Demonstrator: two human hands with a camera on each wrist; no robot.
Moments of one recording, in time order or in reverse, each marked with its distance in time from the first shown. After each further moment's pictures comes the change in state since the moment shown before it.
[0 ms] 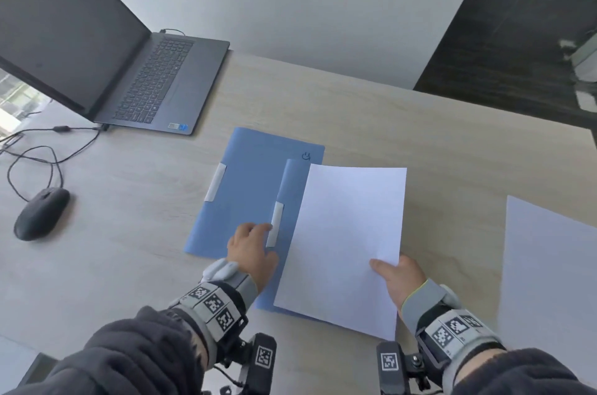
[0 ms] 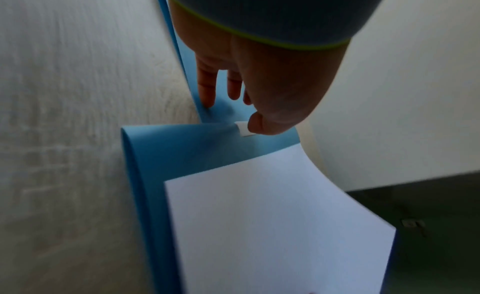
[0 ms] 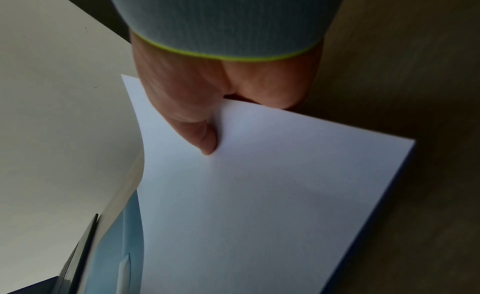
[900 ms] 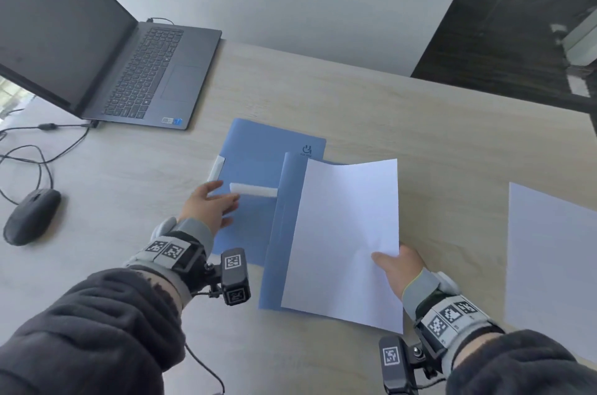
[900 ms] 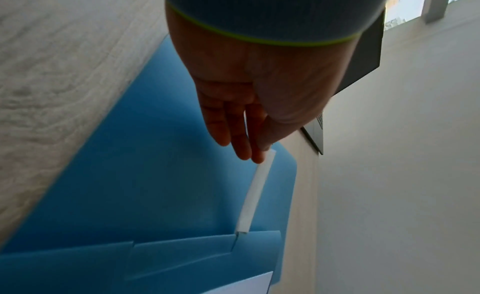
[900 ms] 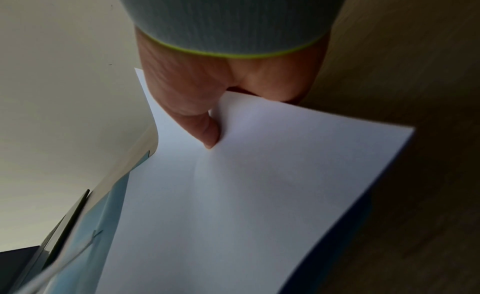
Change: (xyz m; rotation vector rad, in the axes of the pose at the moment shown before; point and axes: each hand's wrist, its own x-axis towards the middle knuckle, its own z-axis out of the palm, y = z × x) left_hand 0.073 -0.036 -0.070 -0.929 0.077 -0.292; right_hand 0.001 -0.004 0.010 -0.146 0.071 0.027
